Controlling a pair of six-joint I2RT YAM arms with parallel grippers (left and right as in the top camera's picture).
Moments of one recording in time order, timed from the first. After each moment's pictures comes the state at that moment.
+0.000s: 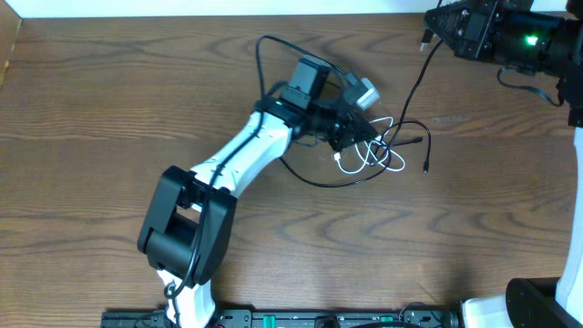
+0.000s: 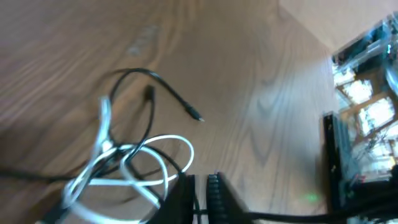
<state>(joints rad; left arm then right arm) -0.49 1.95 1.41 -0.32 0.88 0.12 0.05 1.62 2.21 -1.15 -0.71 0.40</state>
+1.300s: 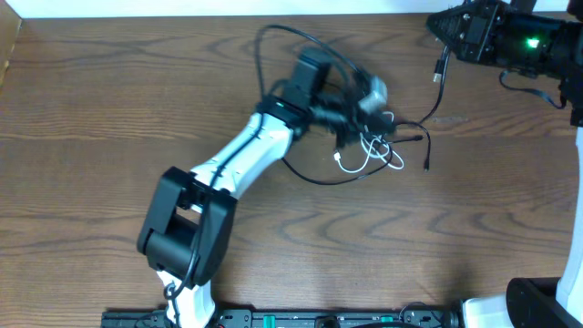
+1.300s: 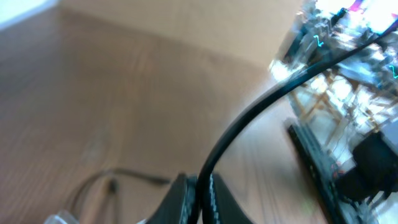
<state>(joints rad) -0.48 1.94 1.40 0.00 1.15 0.18 0.03 1.62 2.21 -1.18 -0.71 0.38</state>
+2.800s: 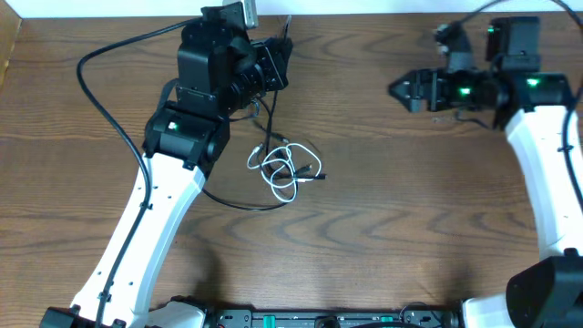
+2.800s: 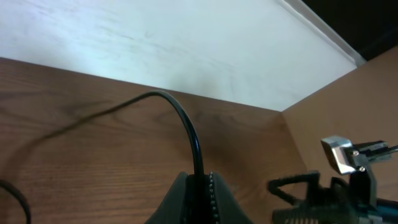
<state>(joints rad) -0.32 1.43 1.40 -0.33 0.28 -0.58 0.06 1.63 1.51 -0.79 -0.65 -0.01</state>
